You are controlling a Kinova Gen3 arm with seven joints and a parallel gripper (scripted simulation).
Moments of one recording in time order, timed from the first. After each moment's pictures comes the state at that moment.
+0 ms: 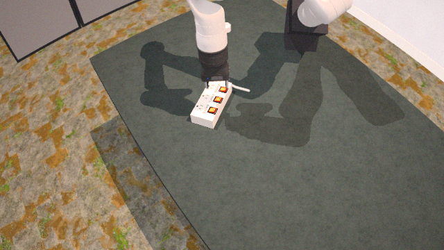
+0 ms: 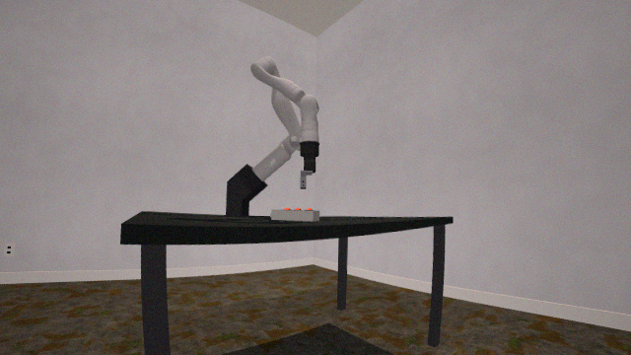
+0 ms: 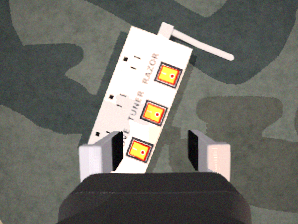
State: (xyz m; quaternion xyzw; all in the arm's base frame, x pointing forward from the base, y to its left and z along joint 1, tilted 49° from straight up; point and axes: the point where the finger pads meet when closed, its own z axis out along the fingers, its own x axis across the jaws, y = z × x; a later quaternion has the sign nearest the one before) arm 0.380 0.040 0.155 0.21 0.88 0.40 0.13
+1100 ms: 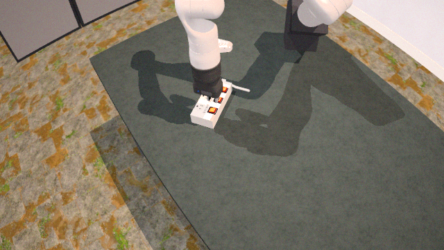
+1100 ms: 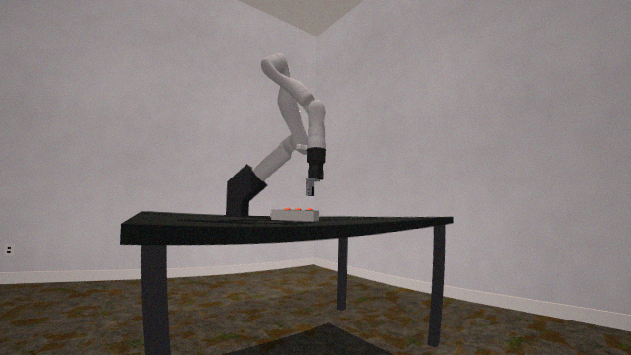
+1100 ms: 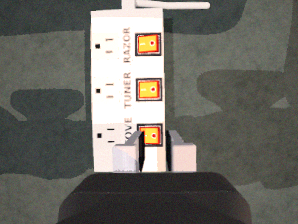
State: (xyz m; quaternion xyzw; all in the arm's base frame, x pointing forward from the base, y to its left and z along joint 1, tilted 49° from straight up) arm 0.409 0.069 0.155 0.38 0.83 0.41 0.06
